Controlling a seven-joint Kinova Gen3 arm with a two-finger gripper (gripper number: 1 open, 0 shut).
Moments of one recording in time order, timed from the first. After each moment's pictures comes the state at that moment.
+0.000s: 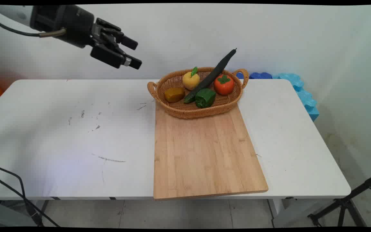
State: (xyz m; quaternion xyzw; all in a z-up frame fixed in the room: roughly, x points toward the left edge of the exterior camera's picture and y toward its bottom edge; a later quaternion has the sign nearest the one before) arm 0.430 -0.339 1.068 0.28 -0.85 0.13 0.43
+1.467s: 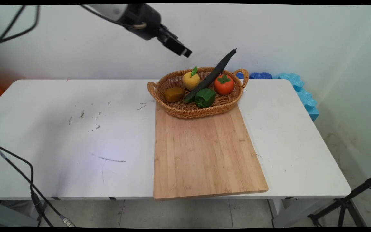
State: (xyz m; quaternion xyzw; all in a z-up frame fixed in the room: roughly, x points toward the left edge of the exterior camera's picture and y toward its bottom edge) arm 0.323 -0.465 1.047 0.38 -0.83 0.17 0.37
